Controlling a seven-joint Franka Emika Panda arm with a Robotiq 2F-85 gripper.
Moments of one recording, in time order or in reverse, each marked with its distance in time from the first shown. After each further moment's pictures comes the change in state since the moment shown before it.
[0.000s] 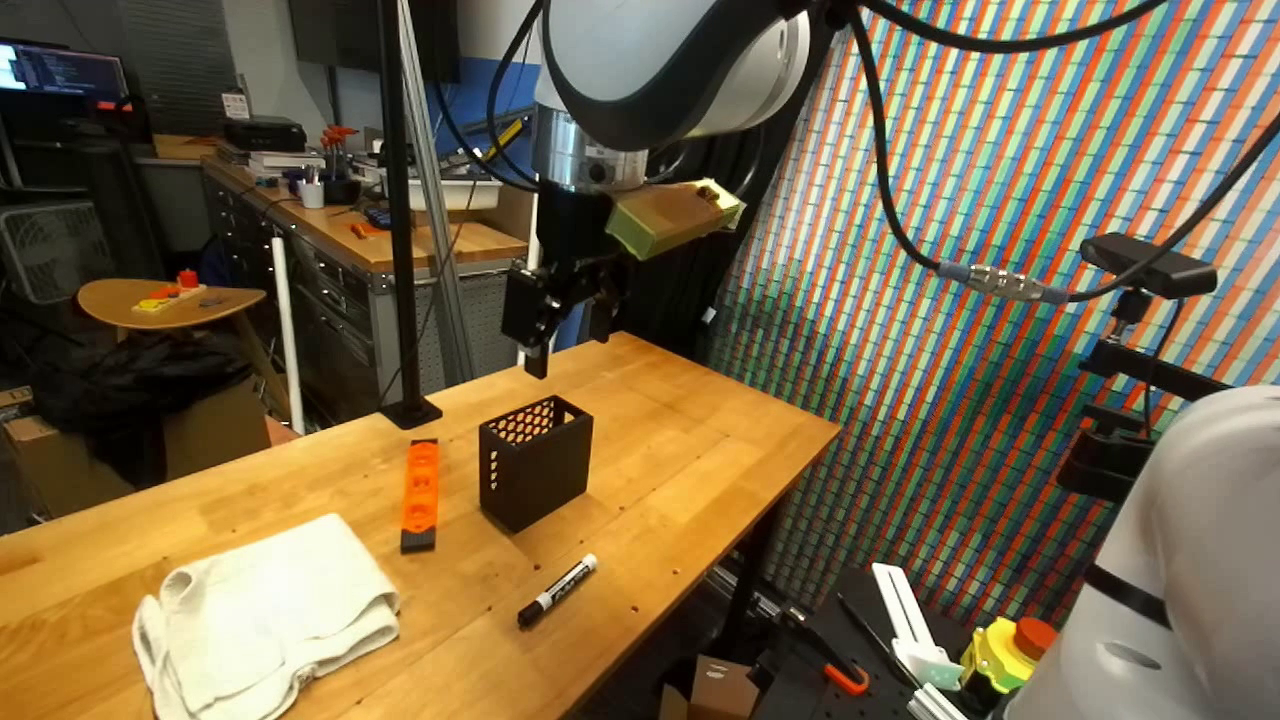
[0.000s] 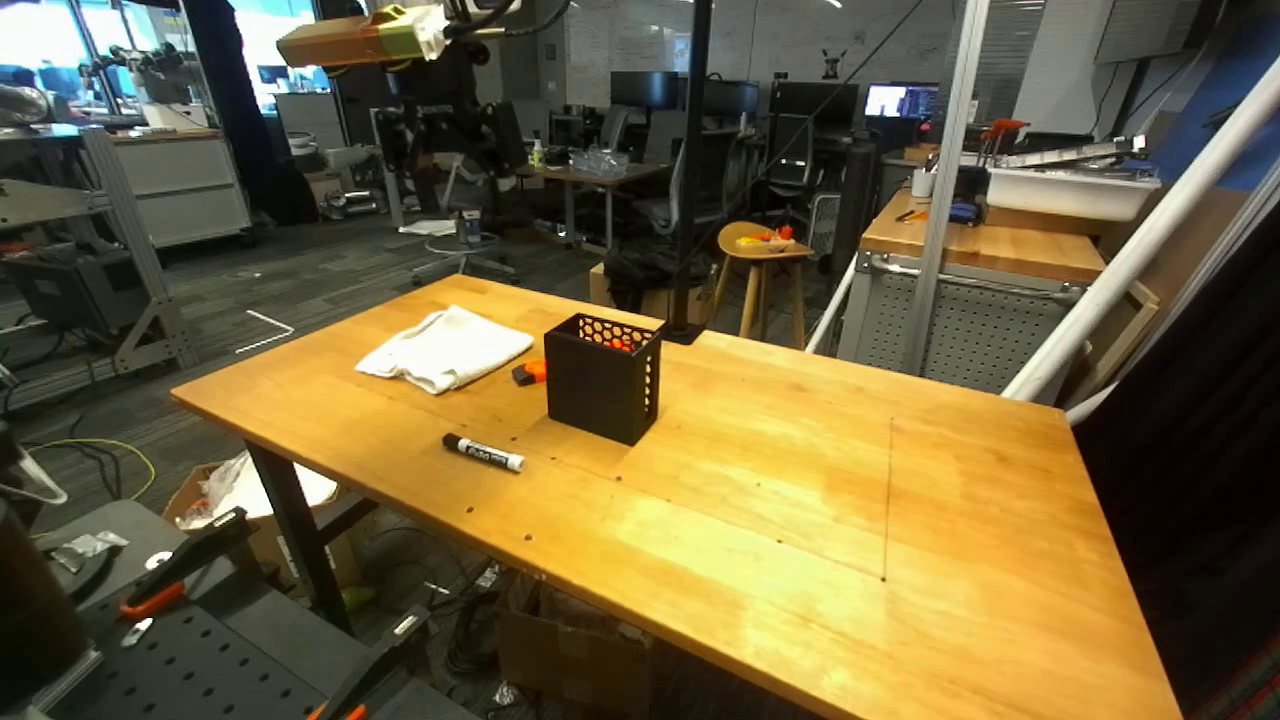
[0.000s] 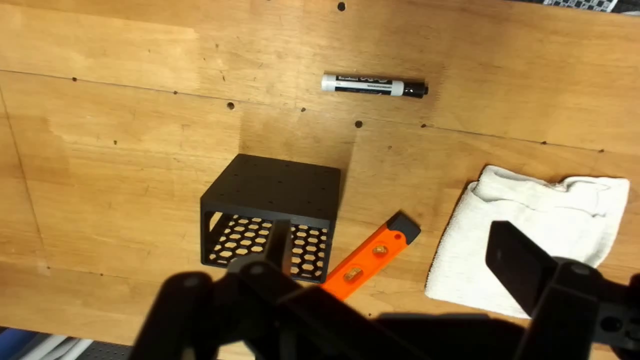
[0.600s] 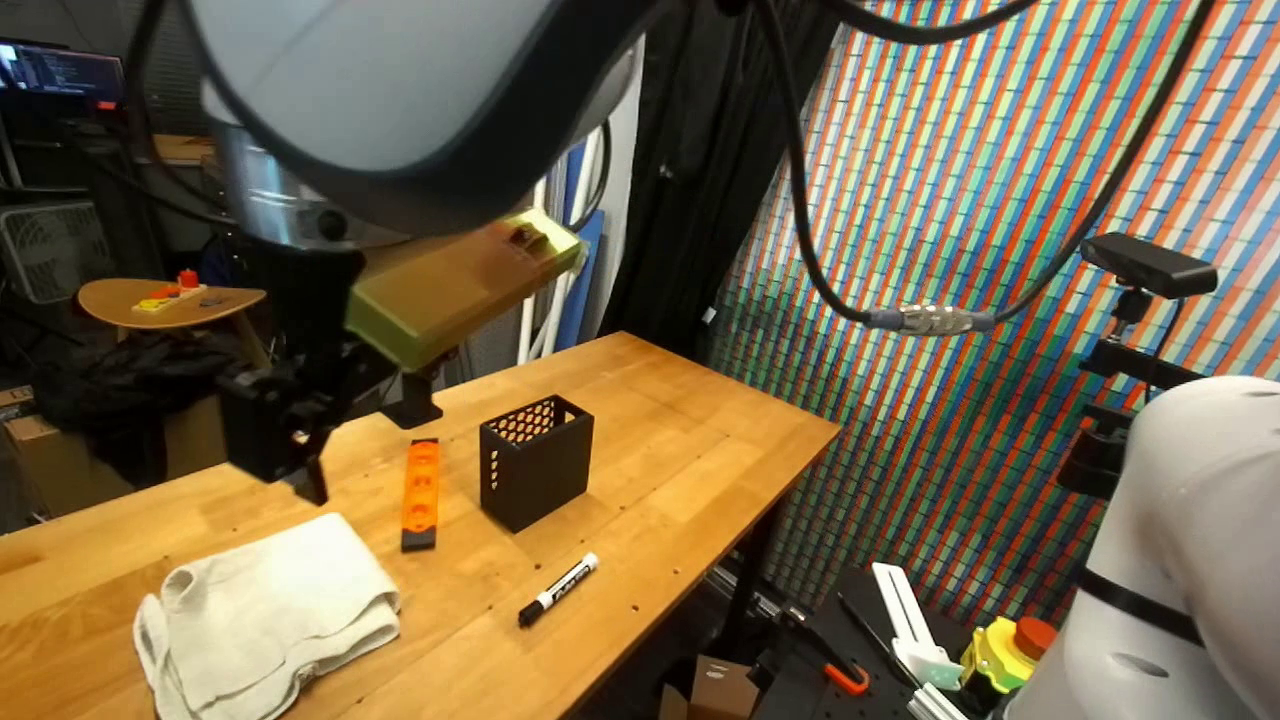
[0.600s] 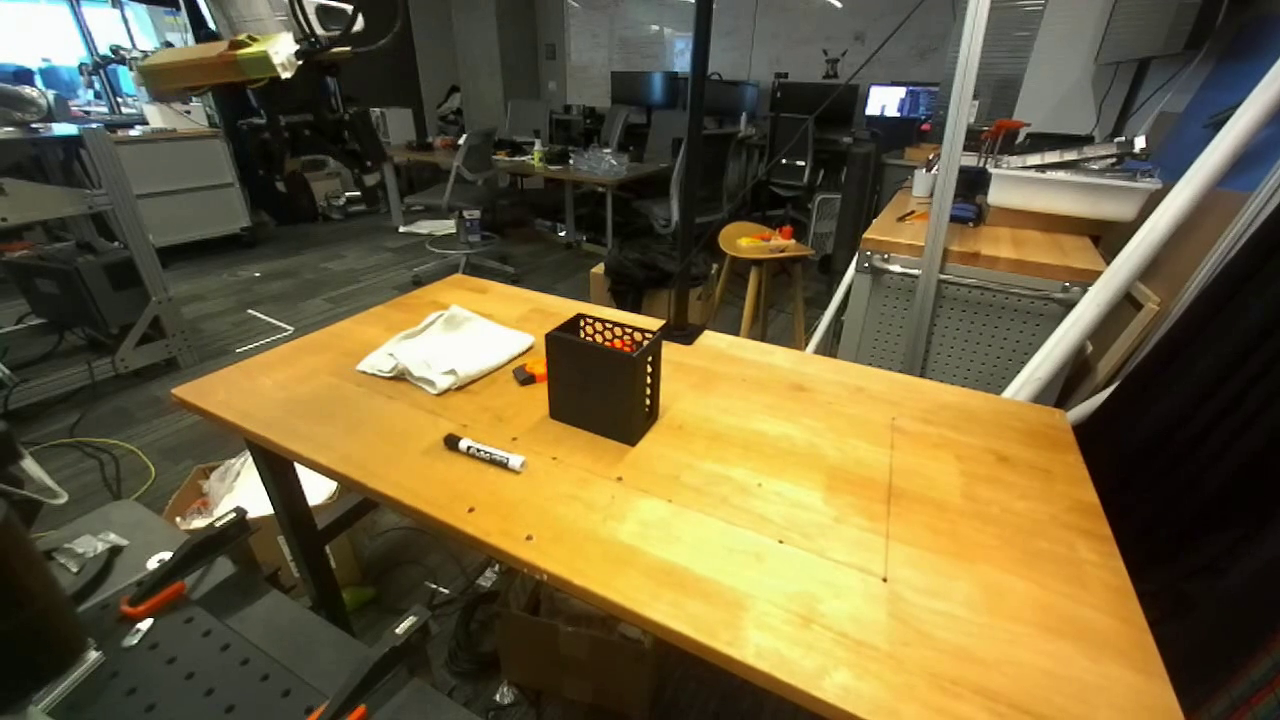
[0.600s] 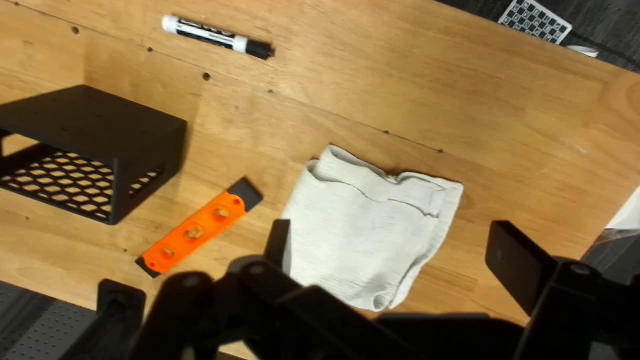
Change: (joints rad) arm 0.170 0.143 0.231 0.111 -0.044 0.027 0.237
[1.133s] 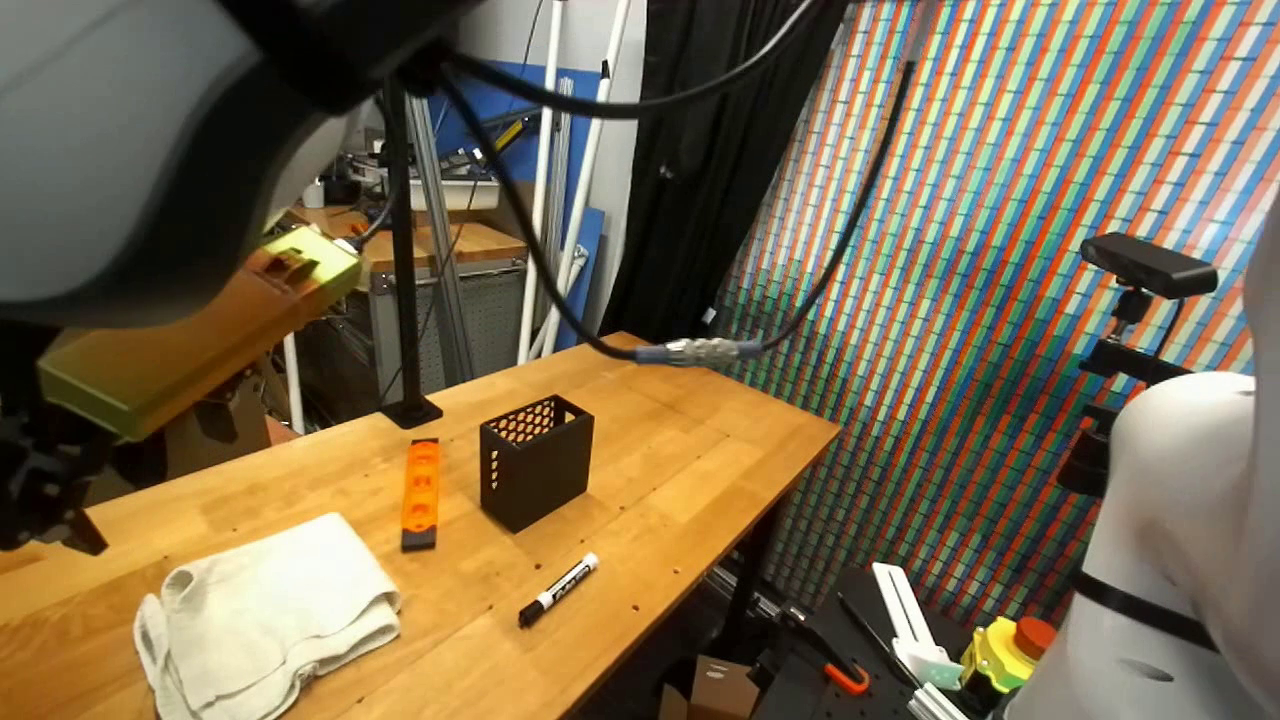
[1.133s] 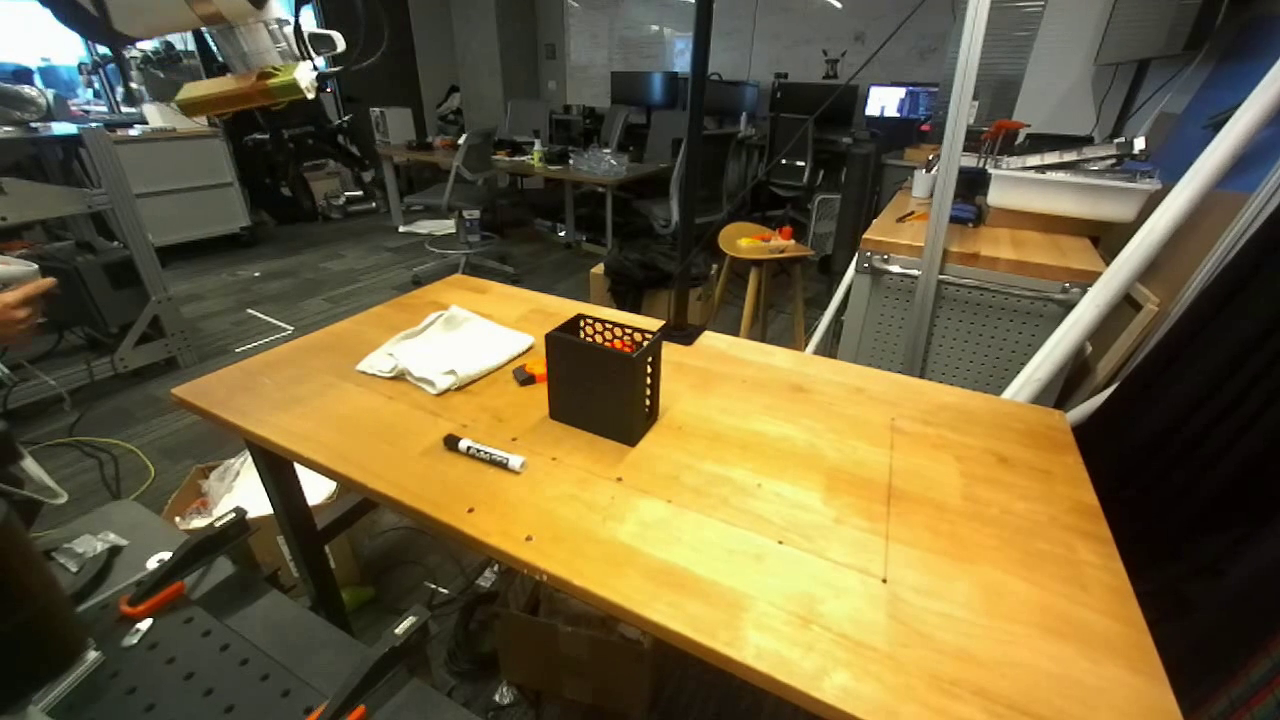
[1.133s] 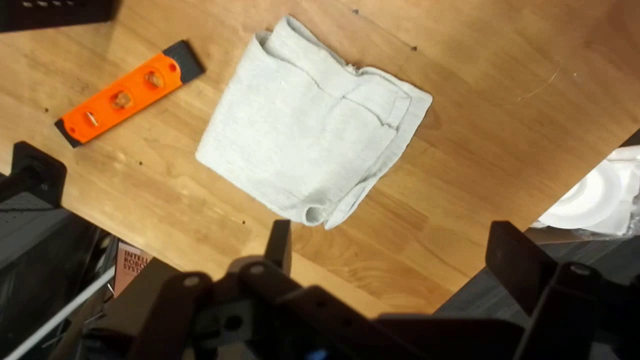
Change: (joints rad) arm 0.098 0.348 0.026 0.337 -0.257 0.010 0.077
